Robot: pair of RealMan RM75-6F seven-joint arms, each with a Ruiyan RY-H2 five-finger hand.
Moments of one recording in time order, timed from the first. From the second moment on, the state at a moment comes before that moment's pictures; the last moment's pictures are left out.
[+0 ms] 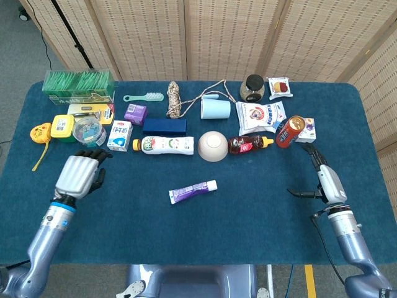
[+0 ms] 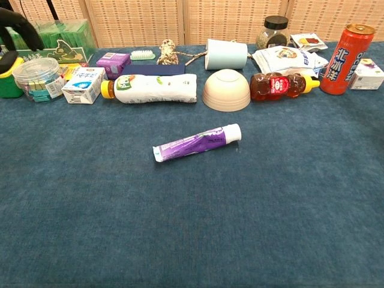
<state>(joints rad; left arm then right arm) -0.70 -1.17 0.09 -1.90 1.06 1.44 0.39 0.35 -1.24 0.21 -1.52 -1.36 1.13 0.53</state>
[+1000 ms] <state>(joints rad) -0.27 -1.05 0.19 -1.90 1.41 1.65 0.27 0.15 -1.06 0.08 -1.70 -1.44 1.43 -0.04</state>
